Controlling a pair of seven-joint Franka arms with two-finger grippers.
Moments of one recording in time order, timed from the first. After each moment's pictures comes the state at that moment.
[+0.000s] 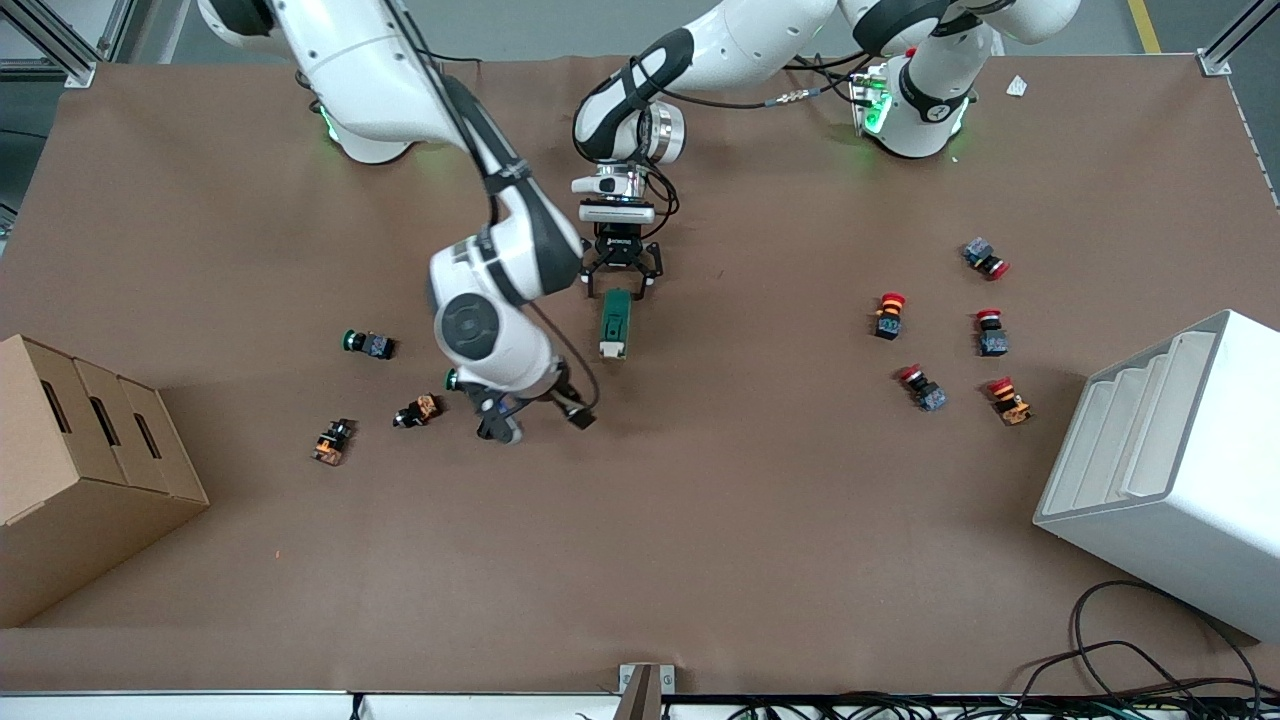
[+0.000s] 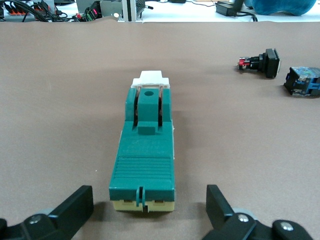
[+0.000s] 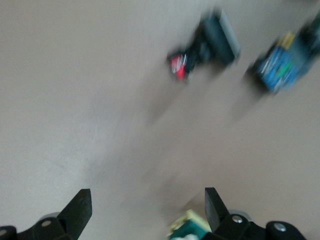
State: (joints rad) left arm -0.88 0.86 -0.44 -1.86 1.85 1.97 -2.55; right arm 0.68 0.63 -0.21 -1.56 0.37 2.12 1.15
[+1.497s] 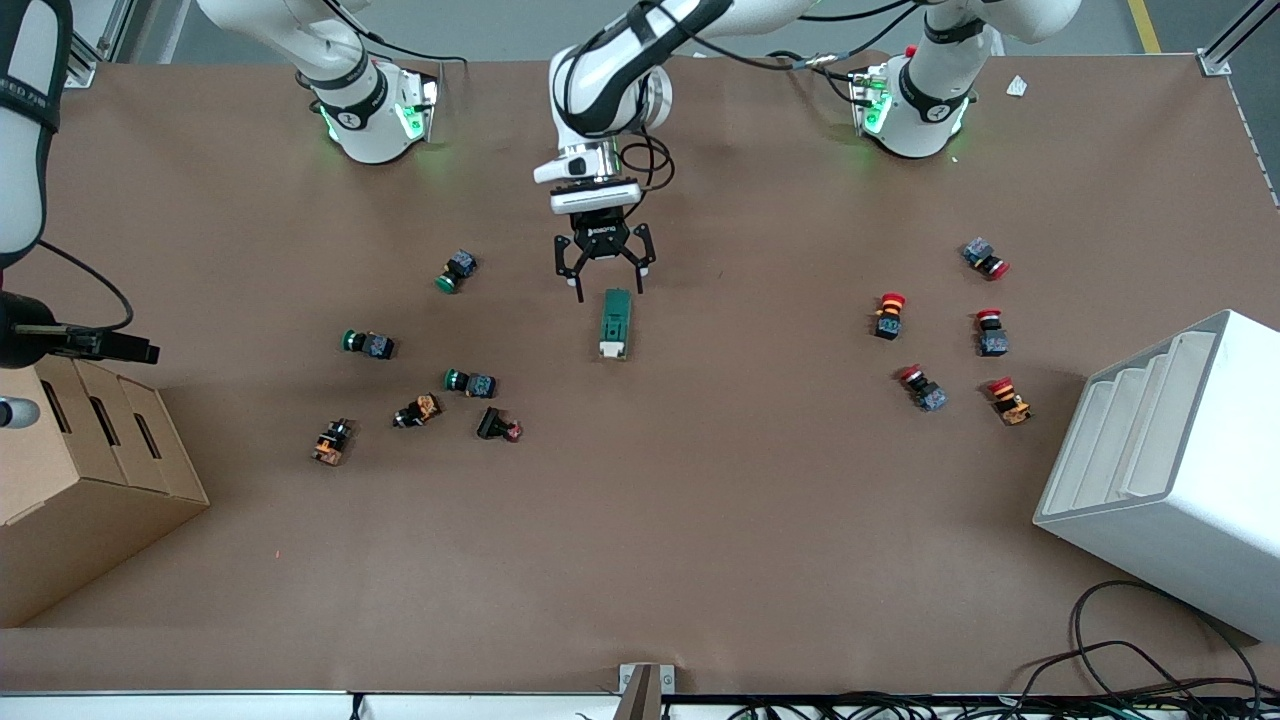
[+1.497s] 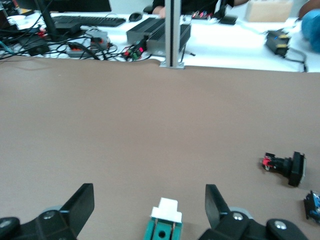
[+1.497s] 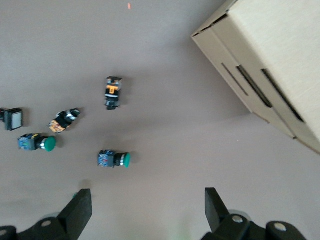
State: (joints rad) left arm -0.84 0.61 -0.42 -1.71 1.37 1.95 -2.13; right arm 0.21 0.31 -0.41 -1.42 0.12 1.51 -0.08
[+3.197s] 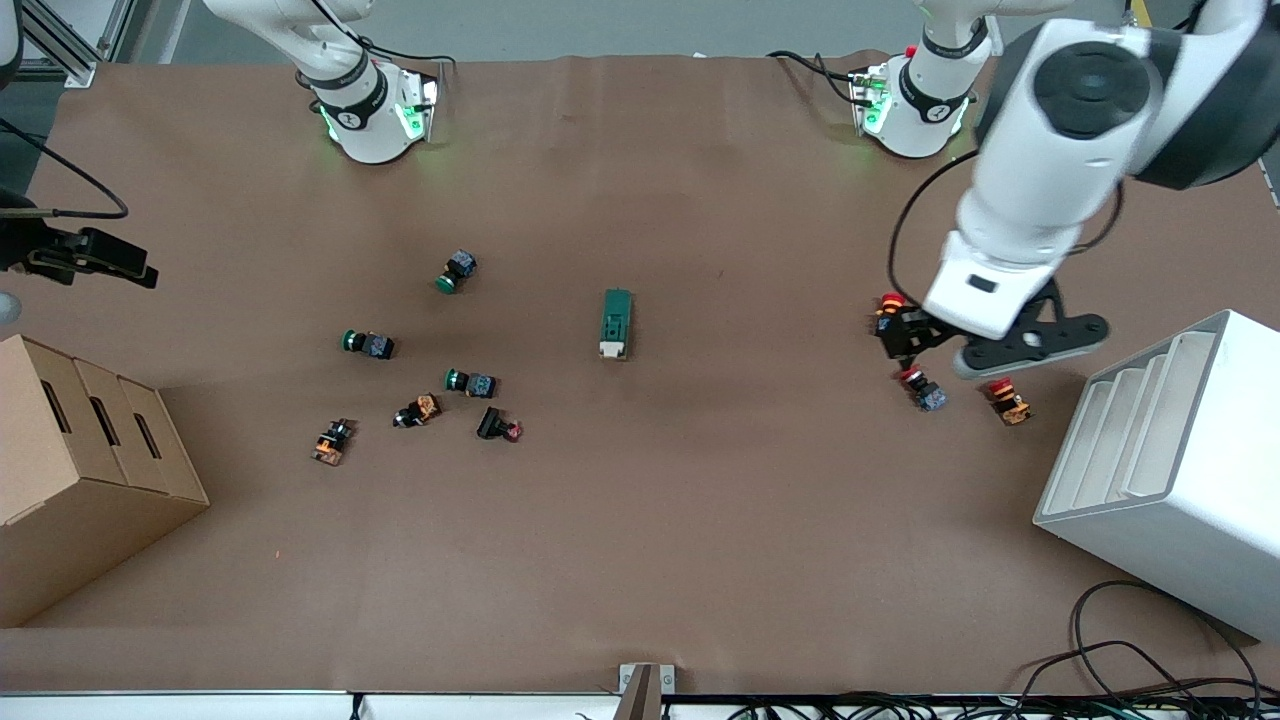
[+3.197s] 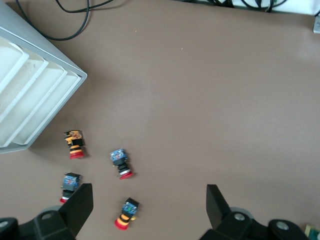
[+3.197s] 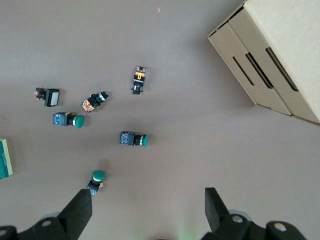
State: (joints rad) left arm -0.04 0.15 -0.33 -1.61 0.19 1.86 -0.56; right arm 0.00 0.05 -0.09 -1.53 0.02 1.49 -0.02
